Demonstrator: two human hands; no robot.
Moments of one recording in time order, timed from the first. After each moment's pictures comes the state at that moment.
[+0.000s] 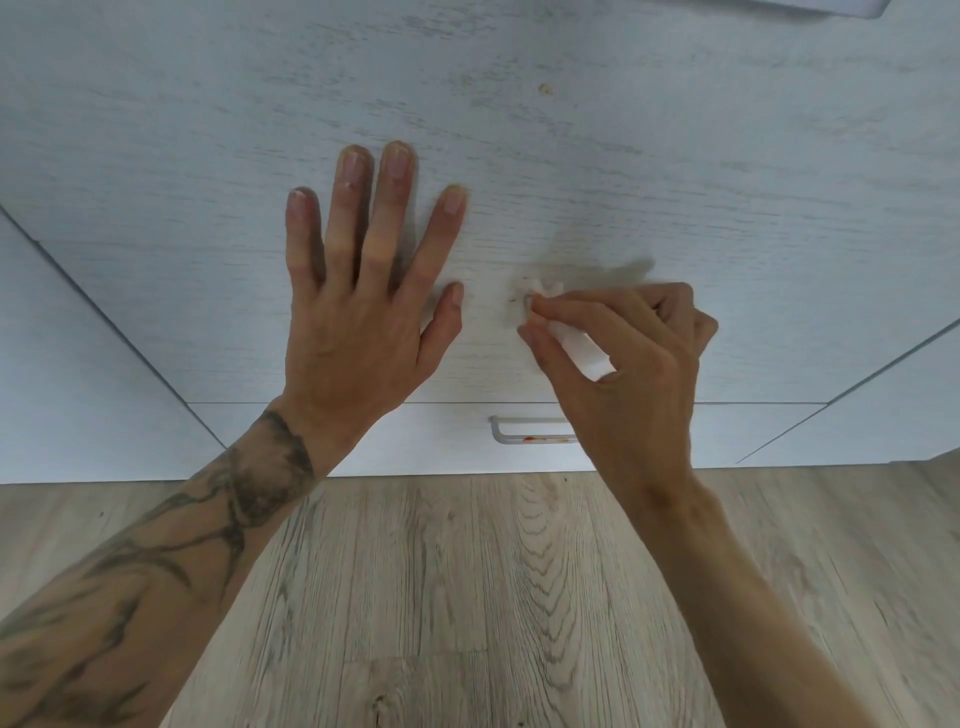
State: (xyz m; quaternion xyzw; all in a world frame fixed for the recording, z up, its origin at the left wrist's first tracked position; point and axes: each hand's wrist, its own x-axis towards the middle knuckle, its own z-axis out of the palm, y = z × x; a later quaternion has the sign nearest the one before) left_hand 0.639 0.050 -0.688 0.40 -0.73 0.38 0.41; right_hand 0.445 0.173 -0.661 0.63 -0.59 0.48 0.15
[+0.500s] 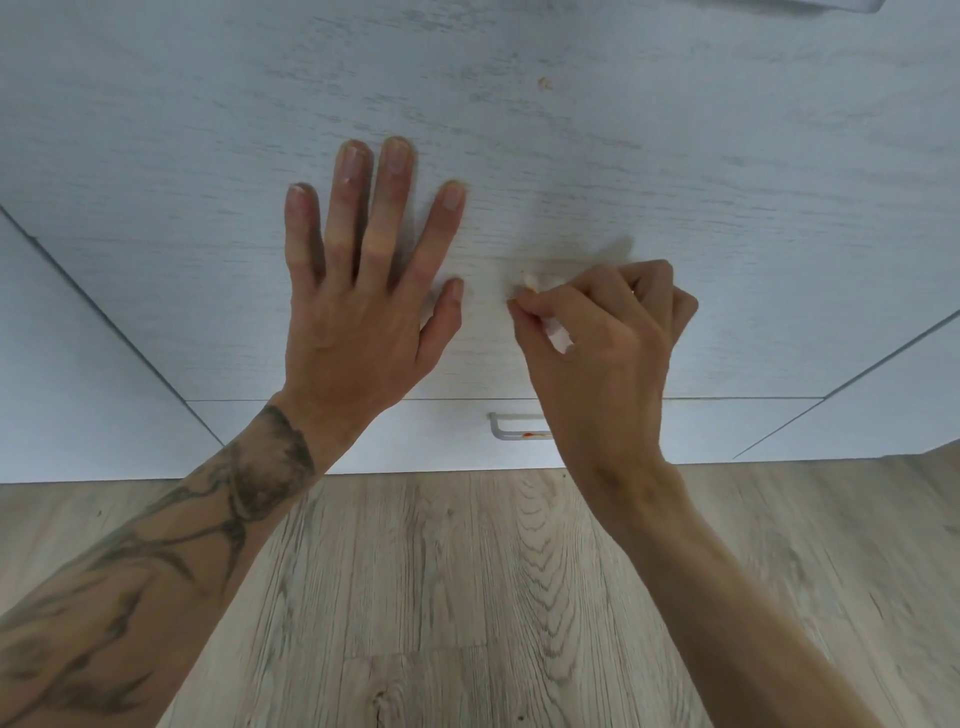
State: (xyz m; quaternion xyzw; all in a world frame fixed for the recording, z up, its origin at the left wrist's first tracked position) left_hand 0.639 0.048 -0.689 0.39 -0.73 0.38 0.41; right_hand 0.472 0.160 -0.650 0.59 -0.62 0.47 0.23
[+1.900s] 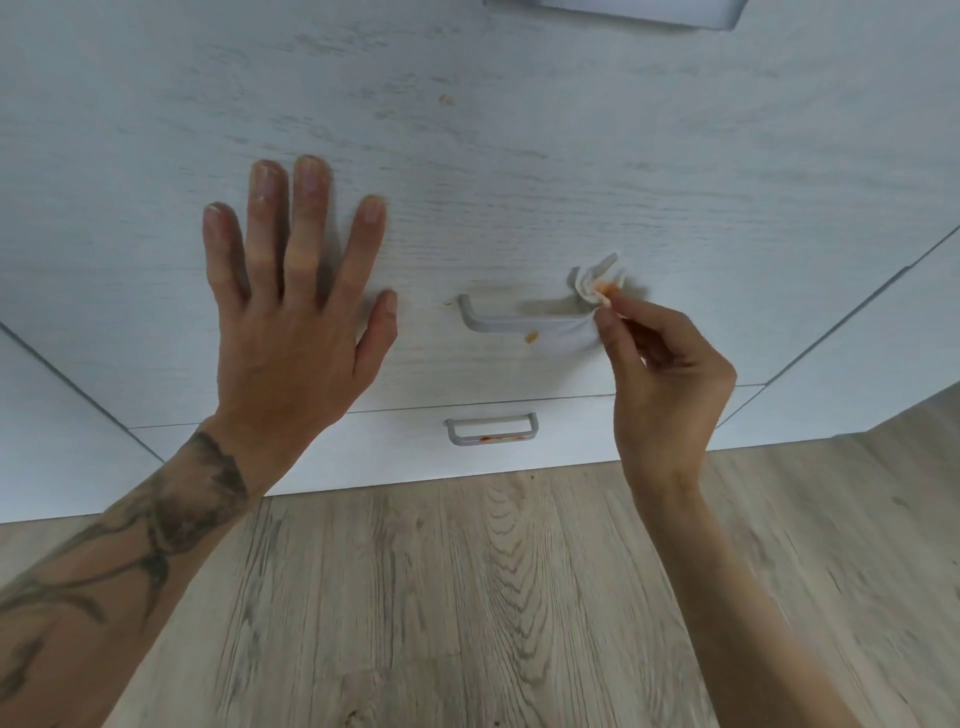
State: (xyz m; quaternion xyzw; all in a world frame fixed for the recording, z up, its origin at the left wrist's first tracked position) left_hand 0.644 0.051 -0.688 0.38 -0.75 0.37 0.40; right_hand 0.393 0.191 -0.674 0.41 -0.59 0.69 -0.07
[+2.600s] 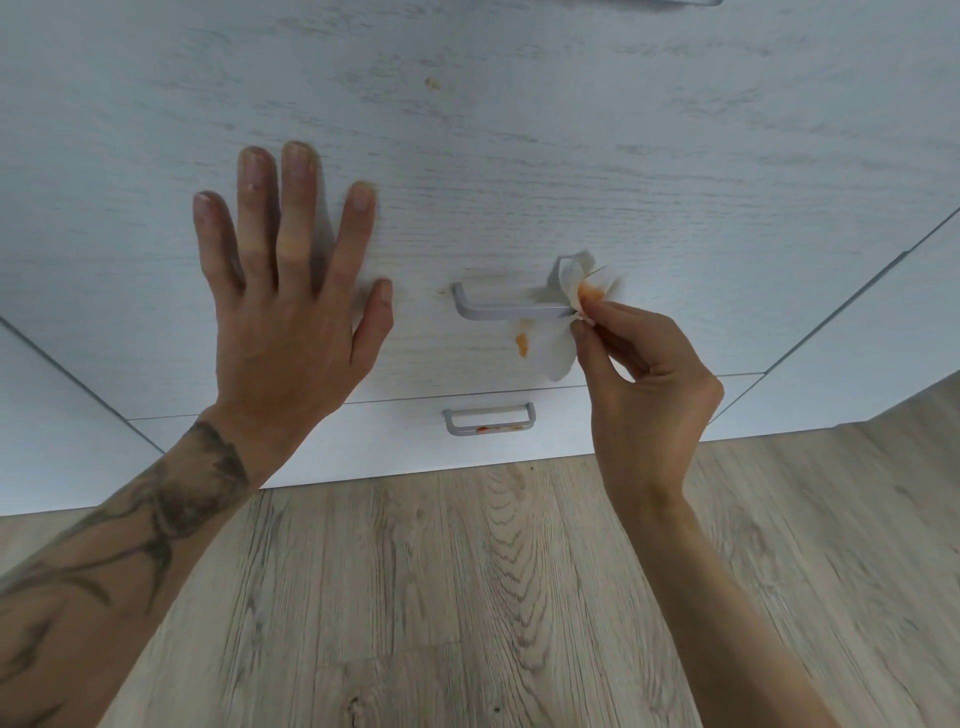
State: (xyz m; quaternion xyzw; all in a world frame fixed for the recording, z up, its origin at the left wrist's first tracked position) left_hand 0.641 0.054 -0.685 0.39 -0.74 0.38 0.39; right_hand 0.411 0.205 -0.674 0.46 -0.60 0.65 -0.01
